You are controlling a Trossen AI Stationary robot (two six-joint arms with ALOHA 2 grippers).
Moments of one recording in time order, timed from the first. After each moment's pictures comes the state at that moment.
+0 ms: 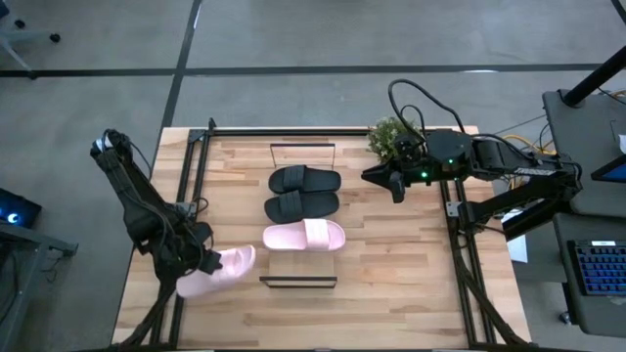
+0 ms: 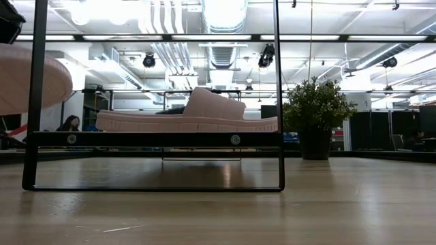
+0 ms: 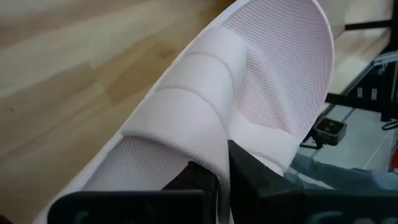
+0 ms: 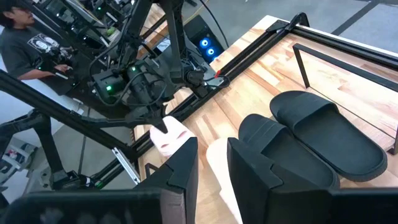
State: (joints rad) left arm -0.99 0.82 0.64 -0.82 -0.35 -2.08; right arm 0.03 1.14 1.38 -0.61 0.10 0.70
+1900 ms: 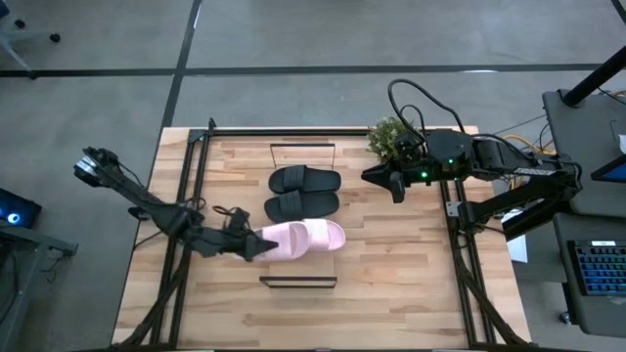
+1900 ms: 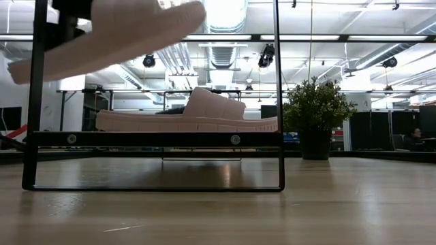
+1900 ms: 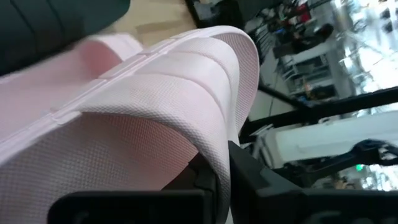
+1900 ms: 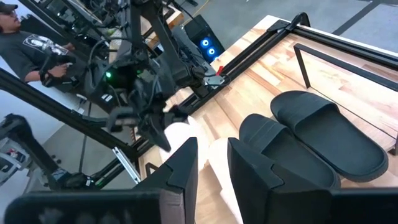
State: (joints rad) left arm -0.55 1.02 0.66 -0.02 -0.54 -1.38; right arm 0.04 1.14 1.38 -0.61 0.10 0.70
